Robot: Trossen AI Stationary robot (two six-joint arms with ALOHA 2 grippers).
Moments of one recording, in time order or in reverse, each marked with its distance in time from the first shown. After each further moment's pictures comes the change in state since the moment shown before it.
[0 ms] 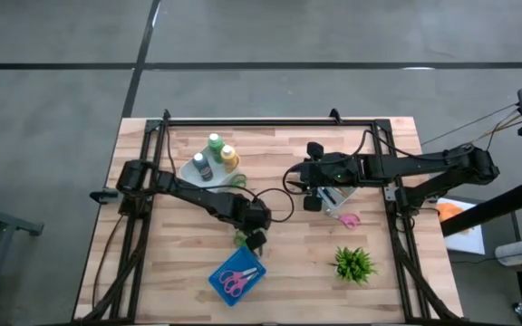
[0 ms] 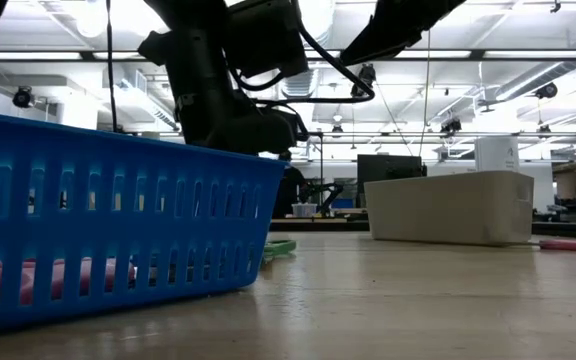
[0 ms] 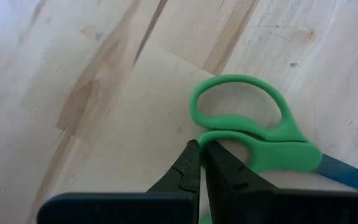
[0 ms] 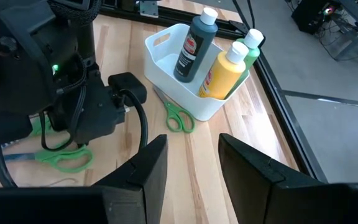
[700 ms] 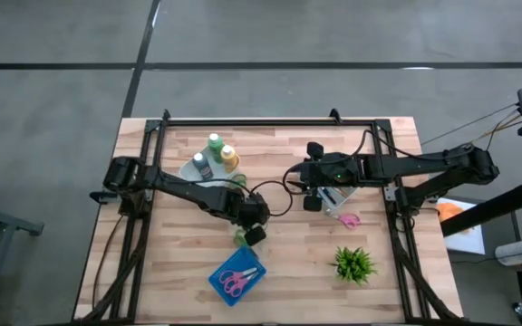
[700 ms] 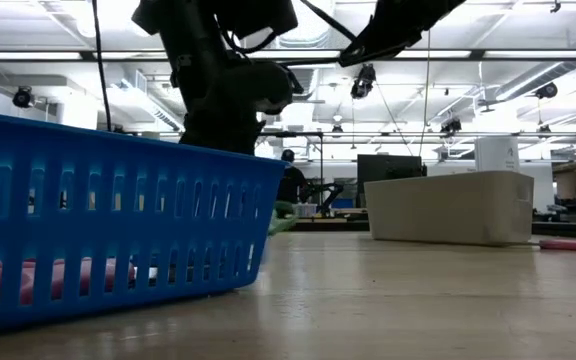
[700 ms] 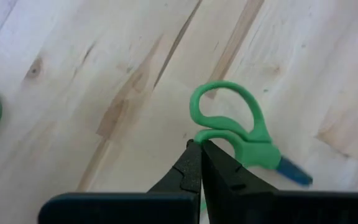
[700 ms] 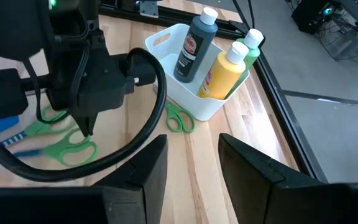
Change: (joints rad) left arm 0.000 -0.109 0.006 -0.043 -0.043 0.004; right arm 0.000 0.000 0.000 0.000 0.000 0.000
